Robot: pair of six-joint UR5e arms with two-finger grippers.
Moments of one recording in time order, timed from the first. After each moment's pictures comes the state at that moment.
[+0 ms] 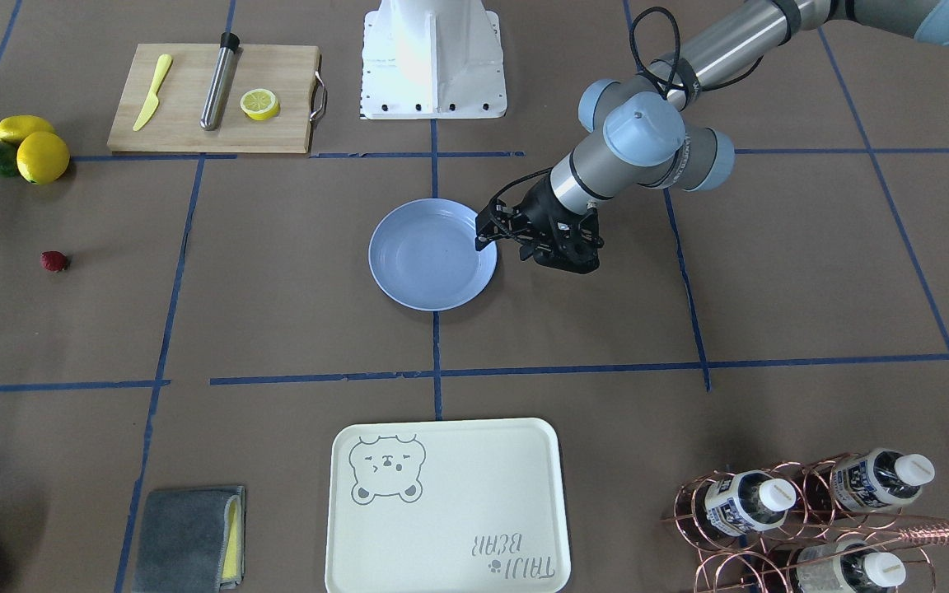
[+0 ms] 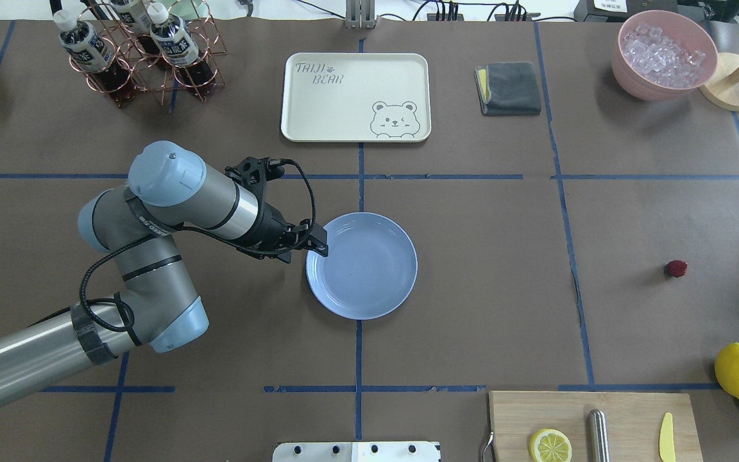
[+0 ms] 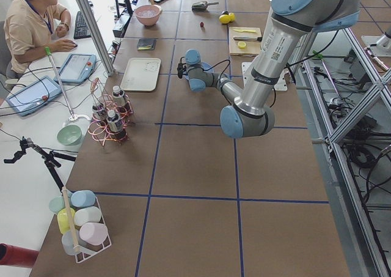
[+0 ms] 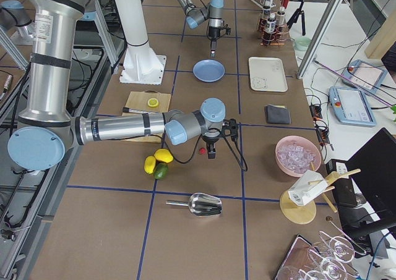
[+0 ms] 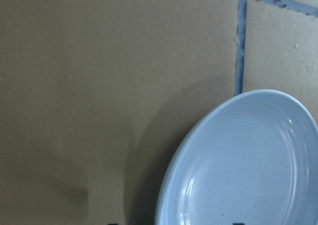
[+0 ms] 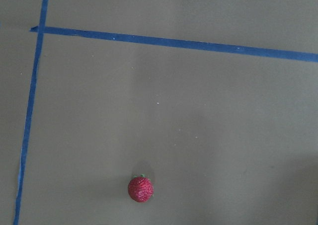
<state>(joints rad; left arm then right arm) -0.61 -2.10 -1.52 -2.31 -2.15 -1.38 1.17 -1.77 1.82 -1.11 2.37 0.53</state>
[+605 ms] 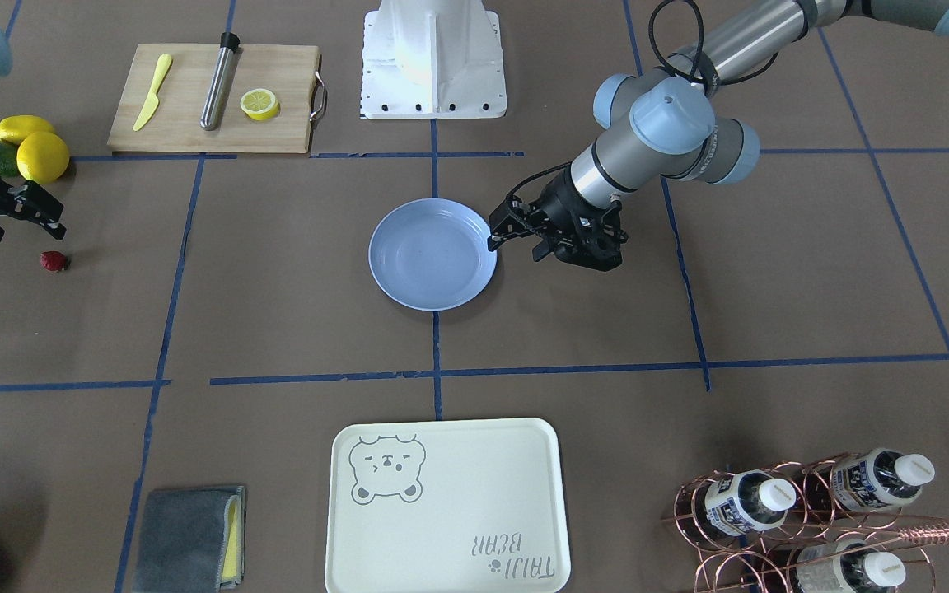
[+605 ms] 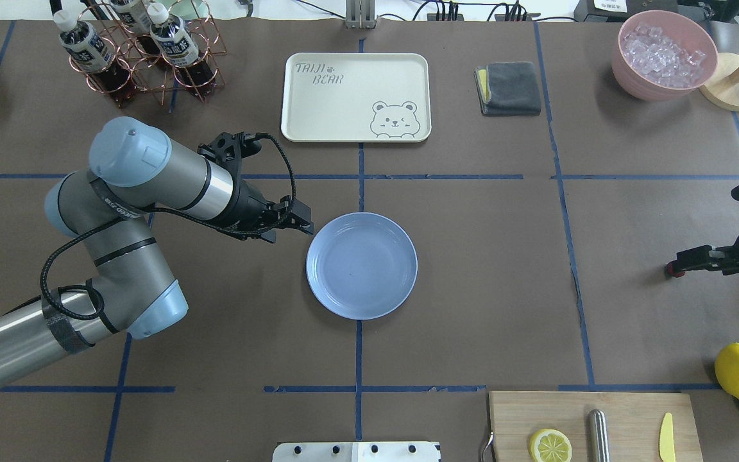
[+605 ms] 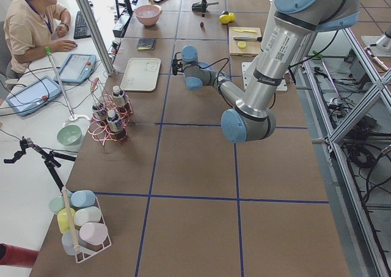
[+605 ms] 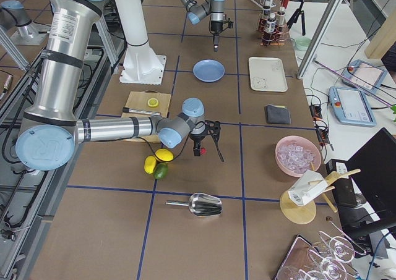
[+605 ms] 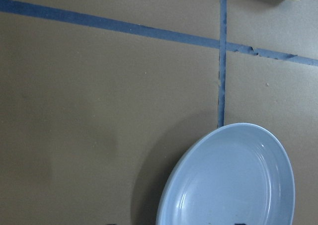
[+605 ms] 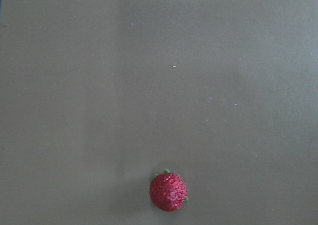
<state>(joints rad) -0.64 -2.08 -1.56 -2.30 -2.15 -1.38 0.88 -1.82 1.80 -0.88 2.08 0.97</state>
